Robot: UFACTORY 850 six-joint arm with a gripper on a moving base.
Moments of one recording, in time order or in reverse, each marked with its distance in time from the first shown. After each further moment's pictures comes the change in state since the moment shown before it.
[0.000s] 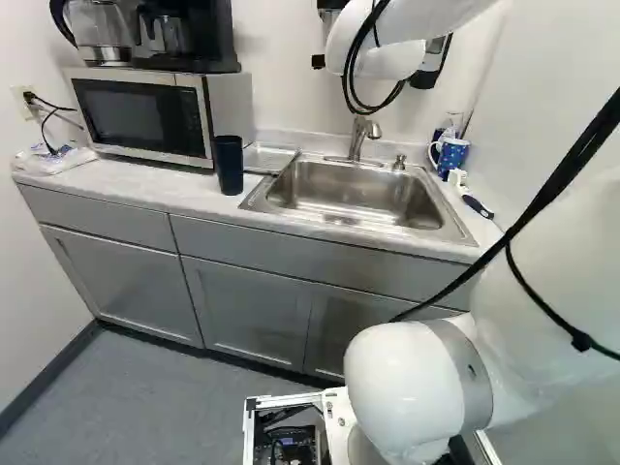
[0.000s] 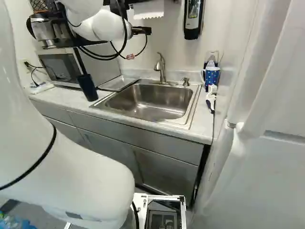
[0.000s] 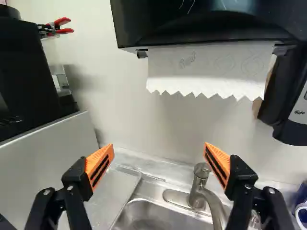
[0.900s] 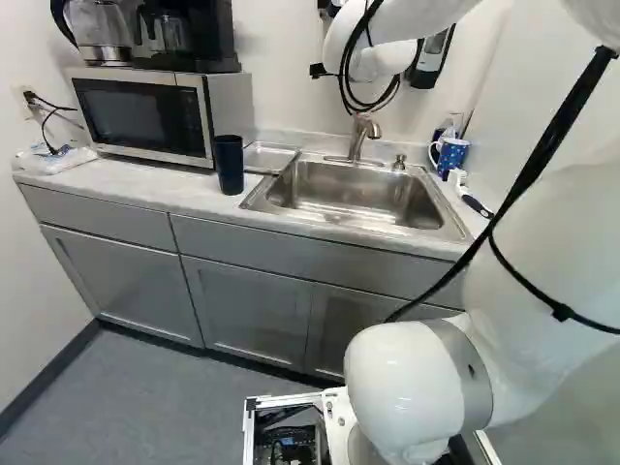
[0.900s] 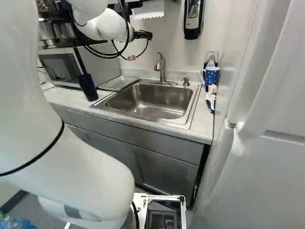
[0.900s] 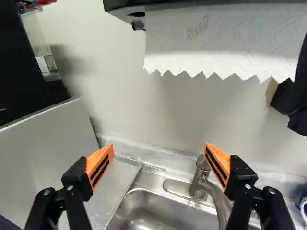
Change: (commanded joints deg) arm -0.1 -5.0 -4.6 0.0 -6.6 0.0
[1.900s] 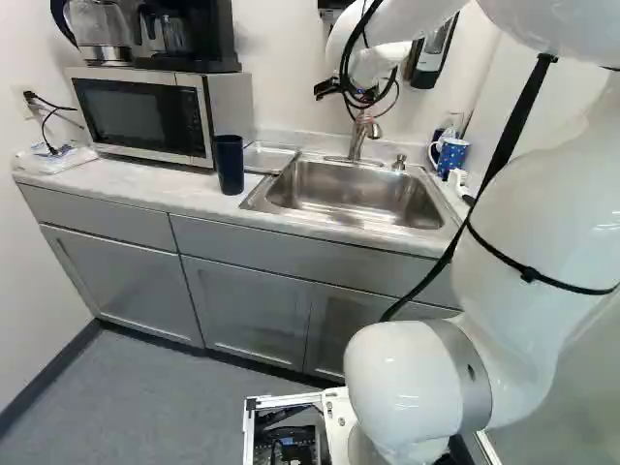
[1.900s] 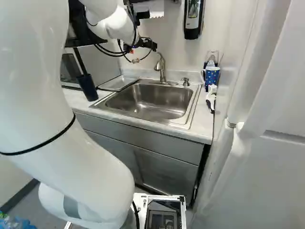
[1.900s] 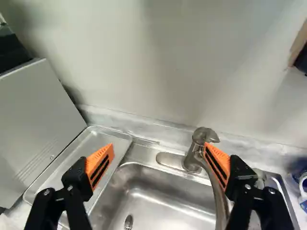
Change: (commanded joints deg) arm -2.1 -6.5 -6.4 0.0 -14.8 0.0
